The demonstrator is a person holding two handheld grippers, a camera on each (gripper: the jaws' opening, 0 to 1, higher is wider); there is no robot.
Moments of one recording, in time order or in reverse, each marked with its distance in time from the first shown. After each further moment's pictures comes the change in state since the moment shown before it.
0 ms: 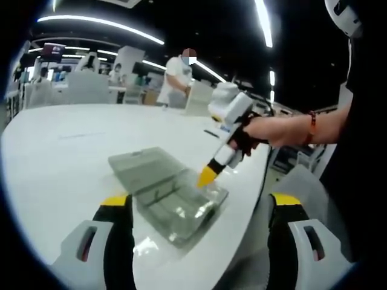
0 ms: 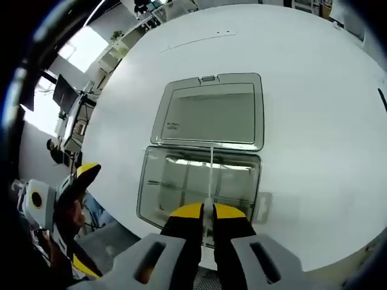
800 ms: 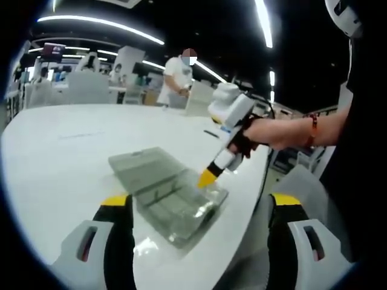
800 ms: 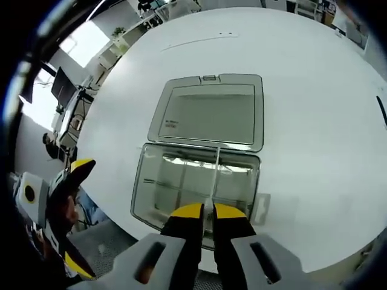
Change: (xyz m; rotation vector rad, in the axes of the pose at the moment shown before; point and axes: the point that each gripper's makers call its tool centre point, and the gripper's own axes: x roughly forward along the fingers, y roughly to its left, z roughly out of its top) left arm -0.001 0.002 0.000 0.000 -0.004 0.003; right arm 0.004 -0.003 -0.001 -0.037 -0.006 -0.031
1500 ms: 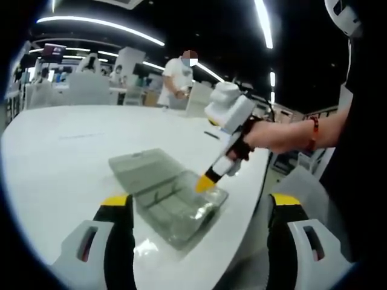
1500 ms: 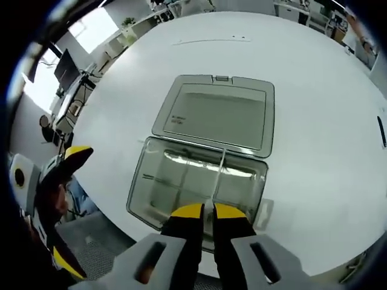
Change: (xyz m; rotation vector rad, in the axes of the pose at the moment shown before) left arm 0.001 -0.003 0.003 0.004 -0.007 0.005; right arm 0.005 0.007 0.000 -0.119 -0.001 -0.054
